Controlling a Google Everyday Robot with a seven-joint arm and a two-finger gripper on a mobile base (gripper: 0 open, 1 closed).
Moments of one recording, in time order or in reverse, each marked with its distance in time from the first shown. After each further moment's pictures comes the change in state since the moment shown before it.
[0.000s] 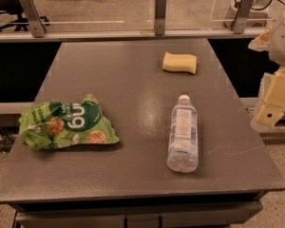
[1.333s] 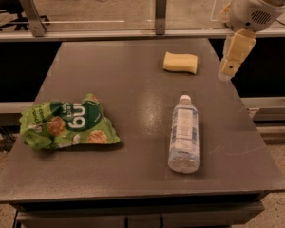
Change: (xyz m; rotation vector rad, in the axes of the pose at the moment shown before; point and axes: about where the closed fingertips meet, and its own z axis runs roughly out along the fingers) arm -0.044 -0.126 0.046 0.034 -0.085 -0.107
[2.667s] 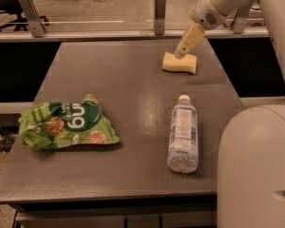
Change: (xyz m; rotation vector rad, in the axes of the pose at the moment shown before) arm -0.063 -0.128 0.113 0.009 -0.338 0.153
